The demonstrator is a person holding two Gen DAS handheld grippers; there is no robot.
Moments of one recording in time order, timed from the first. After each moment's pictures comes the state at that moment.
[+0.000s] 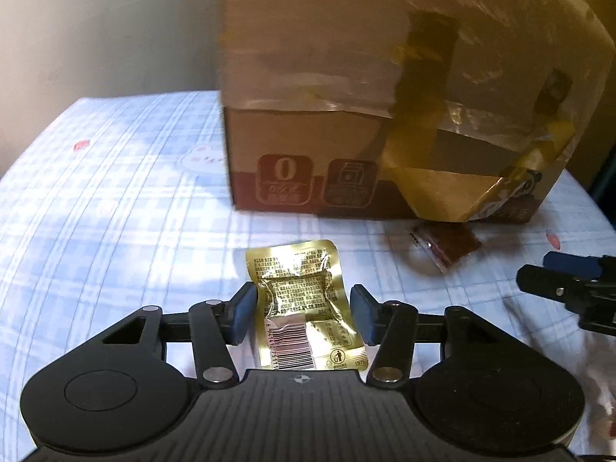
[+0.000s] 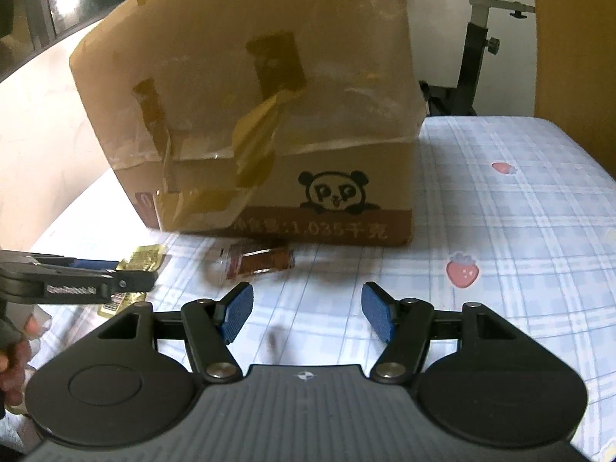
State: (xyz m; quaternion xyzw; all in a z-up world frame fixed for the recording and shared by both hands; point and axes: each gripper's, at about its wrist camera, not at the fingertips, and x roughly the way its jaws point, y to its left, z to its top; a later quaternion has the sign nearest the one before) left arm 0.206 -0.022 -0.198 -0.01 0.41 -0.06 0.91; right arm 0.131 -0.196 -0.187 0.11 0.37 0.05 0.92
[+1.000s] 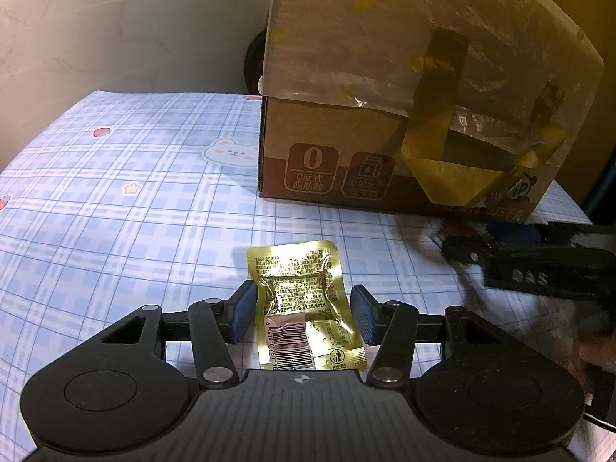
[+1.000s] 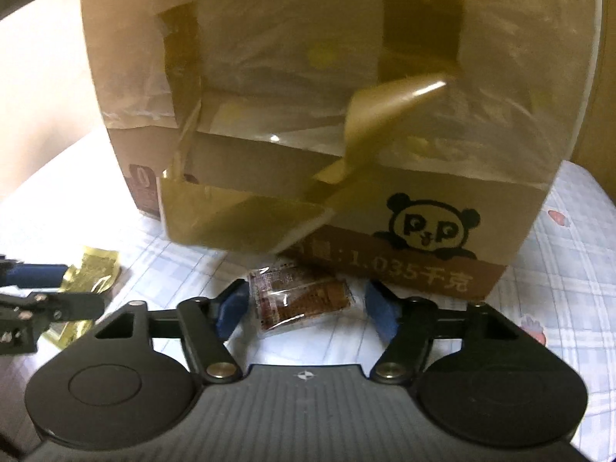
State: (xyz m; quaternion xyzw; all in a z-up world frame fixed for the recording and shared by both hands) left arm 0.194 0.009 -0.208 -0.03 0.39 -0.06 0.92; right arm 0.183 -0.143 -0.208 0.03 0.38 0.06 0.92
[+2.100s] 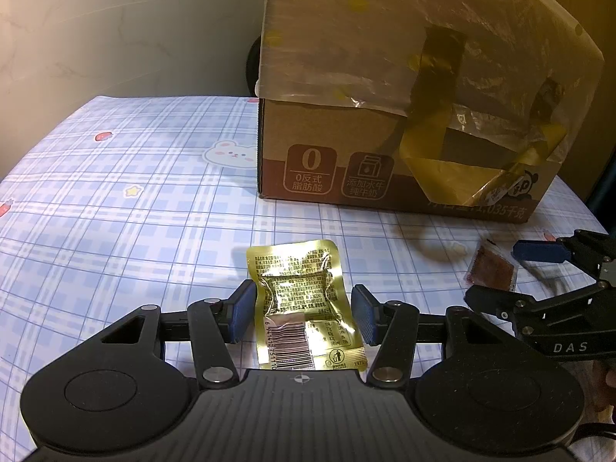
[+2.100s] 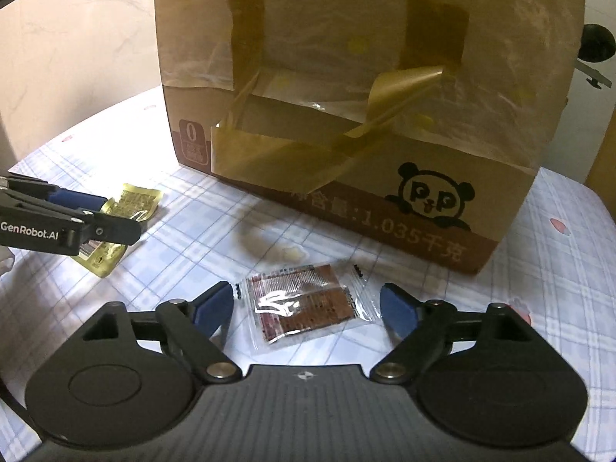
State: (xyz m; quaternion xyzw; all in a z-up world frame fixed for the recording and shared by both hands) left arm 0.194 0.008 -0.208 -0.02 0.38 -0.06 0.92; right arm 0.143 -0.142 -0.208 -0.03 0.38 0.11 0.92
